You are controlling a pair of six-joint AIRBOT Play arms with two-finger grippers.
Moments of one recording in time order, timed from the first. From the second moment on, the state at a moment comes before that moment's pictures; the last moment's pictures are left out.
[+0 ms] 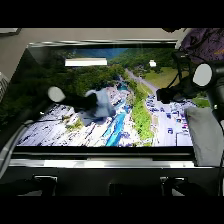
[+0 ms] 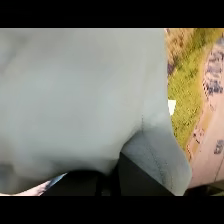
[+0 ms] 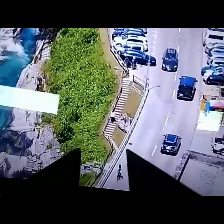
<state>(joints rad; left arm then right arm) -0.45 -1.45 1.27 1.11 -0.91 -2.02 0.19 -1.21 1.48 -1.59 1.47 1.64</state>
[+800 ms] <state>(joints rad) -0.07 -1.42 1.30 1.07 -1.00 -1.81 -0.03 -1.21 0.79 -0.80 1.12 1.43</state>
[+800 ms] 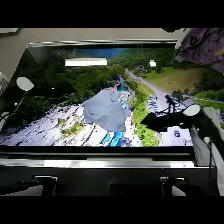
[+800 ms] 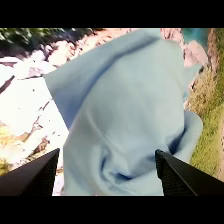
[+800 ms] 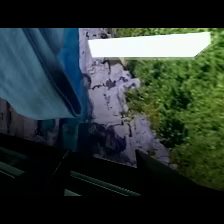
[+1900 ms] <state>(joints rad) 0.01 -1.57 1.30 1.01 -1.02 -1.73 0.30 -1.34 0.65 -0.38 0.67 1.24</state>
